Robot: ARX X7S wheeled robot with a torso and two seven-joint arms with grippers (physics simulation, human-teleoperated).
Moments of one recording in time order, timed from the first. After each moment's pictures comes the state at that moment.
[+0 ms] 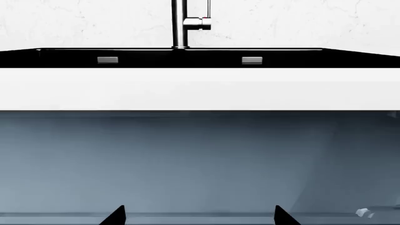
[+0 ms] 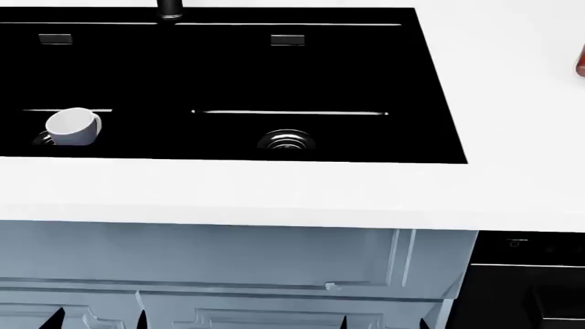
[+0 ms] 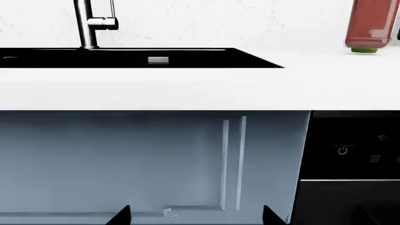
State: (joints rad) left arm 0.00 0.00 0.00 0.00 0.00 0.00 0.00; right arm 0.00 0.00 0.00 0.00 0.00 0.00 0.00
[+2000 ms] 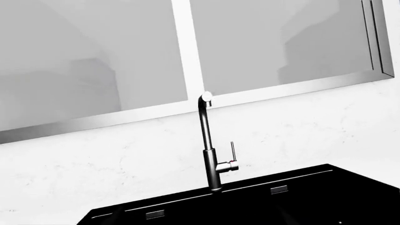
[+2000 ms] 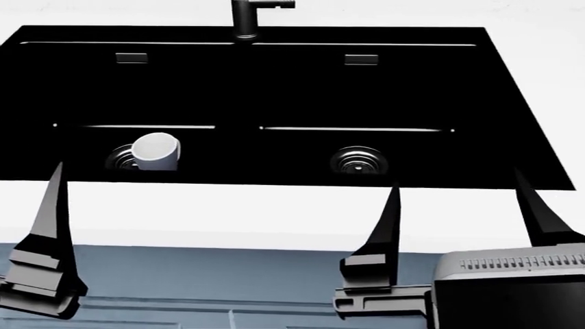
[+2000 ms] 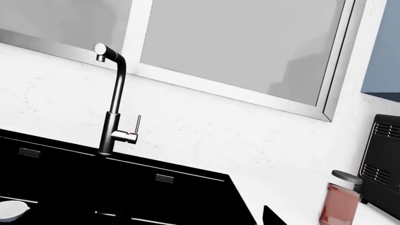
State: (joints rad) left arm -0.37 -0.52 0.09 1.01 -0.63 -0.88 -0.48; right arm 0.31 0.29 -0.07 -1.02 0.08 1.06 0.16
